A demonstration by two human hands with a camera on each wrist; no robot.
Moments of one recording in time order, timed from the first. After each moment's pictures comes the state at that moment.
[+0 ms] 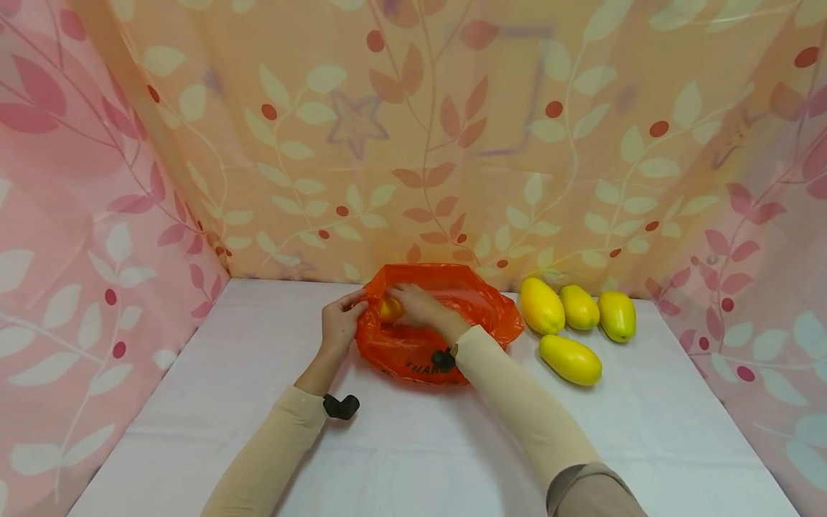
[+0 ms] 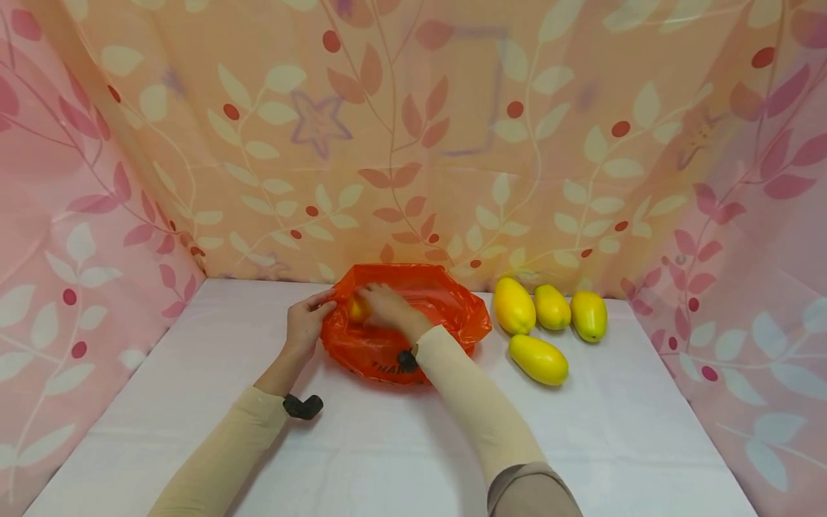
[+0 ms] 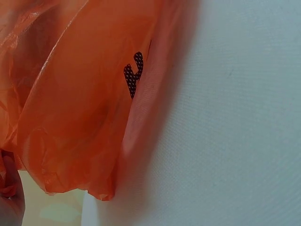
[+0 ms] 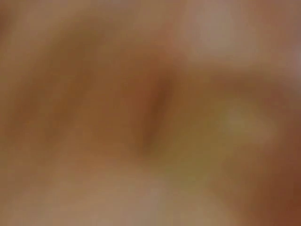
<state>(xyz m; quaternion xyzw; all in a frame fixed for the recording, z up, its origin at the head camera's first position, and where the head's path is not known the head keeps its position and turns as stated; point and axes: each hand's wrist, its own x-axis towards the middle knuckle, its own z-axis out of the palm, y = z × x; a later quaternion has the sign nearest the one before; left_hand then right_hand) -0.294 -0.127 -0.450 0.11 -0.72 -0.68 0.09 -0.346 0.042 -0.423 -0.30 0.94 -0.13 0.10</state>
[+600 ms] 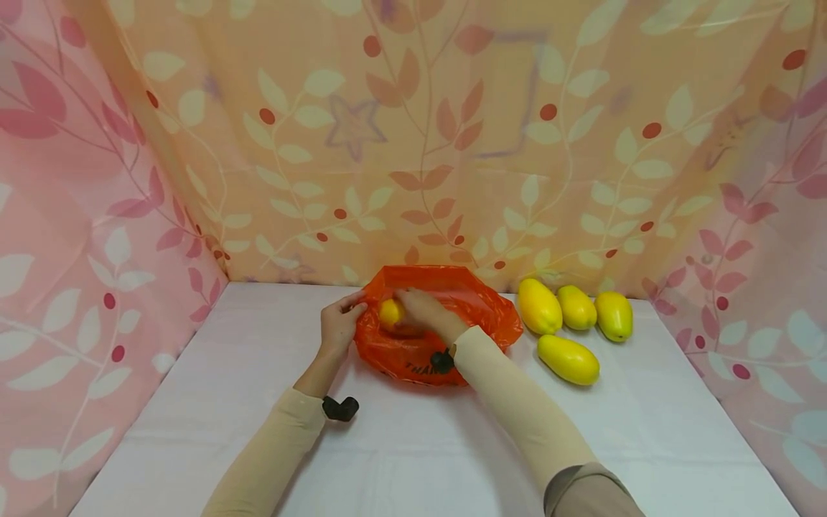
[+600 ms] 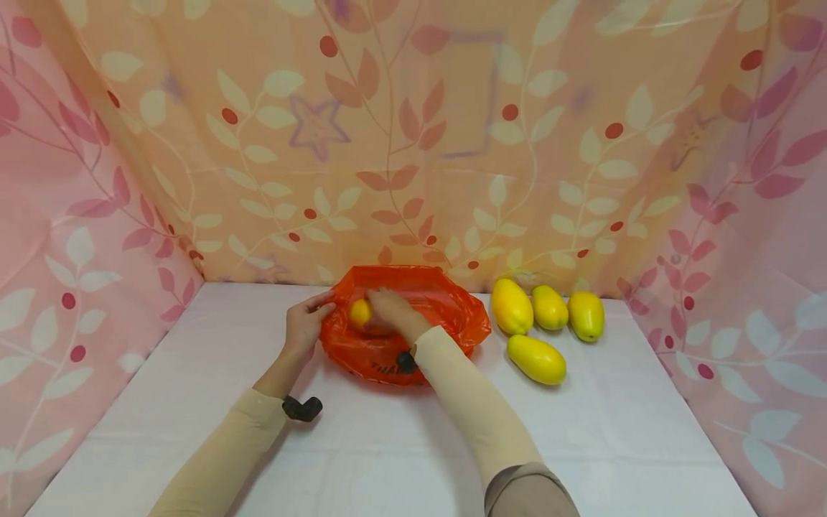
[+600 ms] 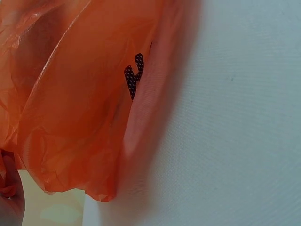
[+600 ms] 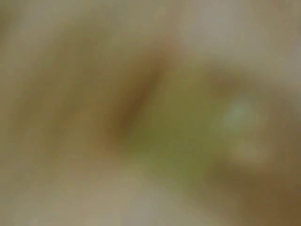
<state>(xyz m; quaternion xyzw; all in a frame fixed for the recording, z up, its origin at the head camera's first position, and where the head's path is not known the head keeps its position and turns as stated) -0.292 -0.127 -0.448 0.11 -0.72 -0.68 0.09 -0.342 0.047 -0.424 -0.25 0.95 -0.16 0.10</state>
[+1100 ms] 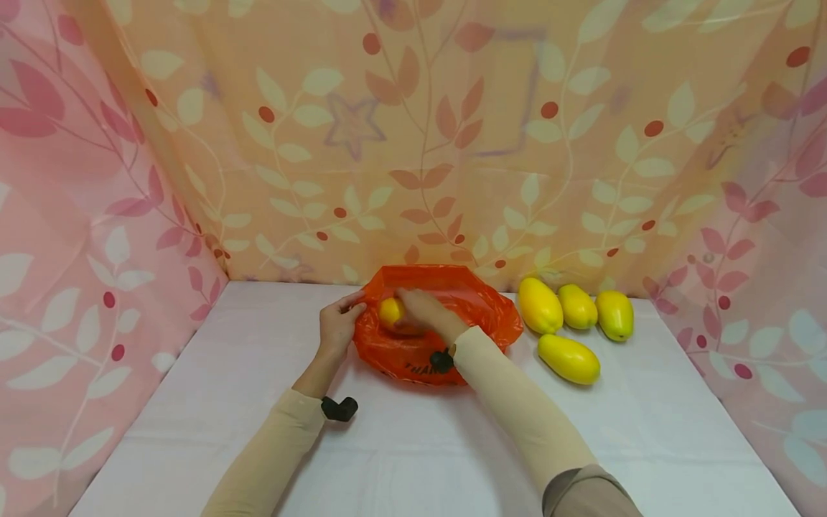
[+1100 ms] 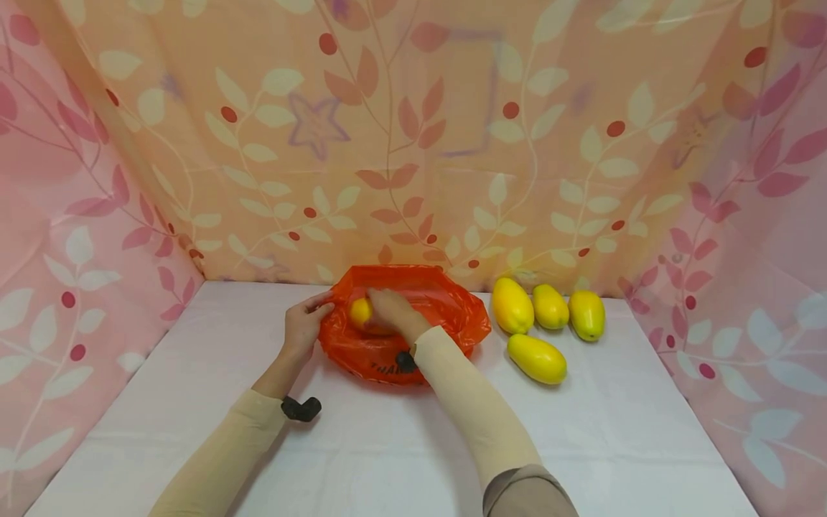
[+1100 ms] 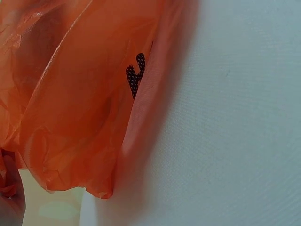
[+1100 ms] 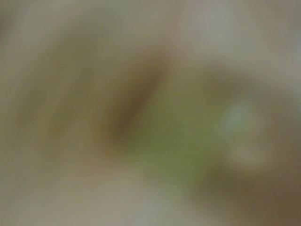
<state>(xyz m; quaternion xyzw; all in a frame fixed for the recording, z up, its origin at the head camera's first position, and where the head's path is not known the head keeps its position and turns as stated) -0.291 -0.128 -0.451 0.11 -0.72 -0.68 0.09 -0.343 0.045 -0.424 -0.23 0.96 -0.15 0.11</state>
